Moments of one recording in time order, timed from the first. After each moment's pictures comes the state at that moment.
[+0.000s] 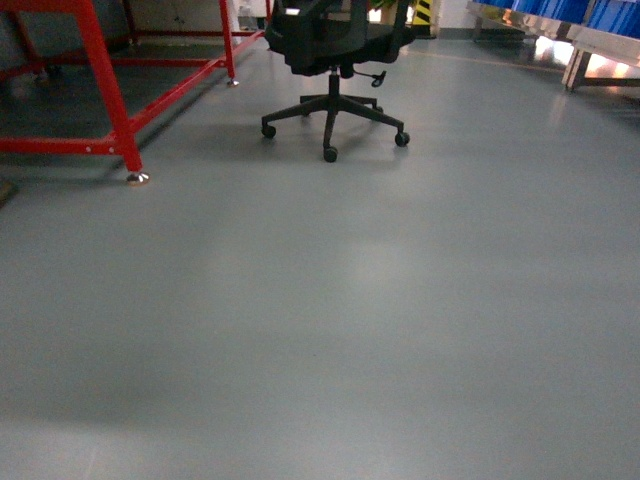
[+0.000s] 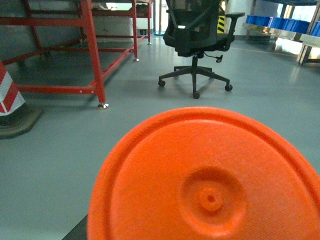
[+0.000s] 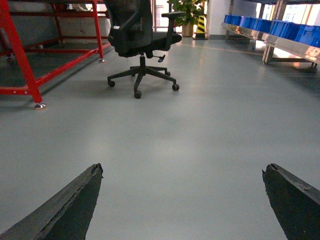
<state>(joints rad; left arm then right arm) 0.00 0.01 0.01 -0.01 0.00 0.00 0.00 0.00 0.01 -0.01 0.00 0.00</state>
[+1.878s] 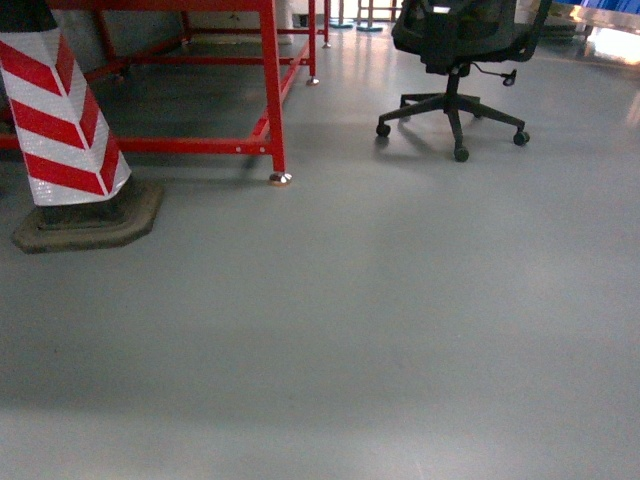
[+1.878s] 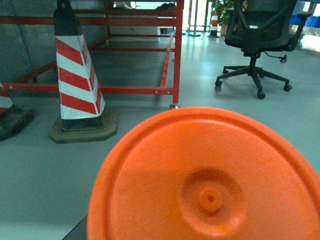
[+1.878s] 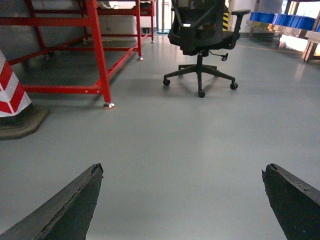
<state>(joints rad) 0.00 0.01 0.01 -0.01 0.00 0.00 0.00 0.00 0.01 -0.01 0.00 0.00</state>
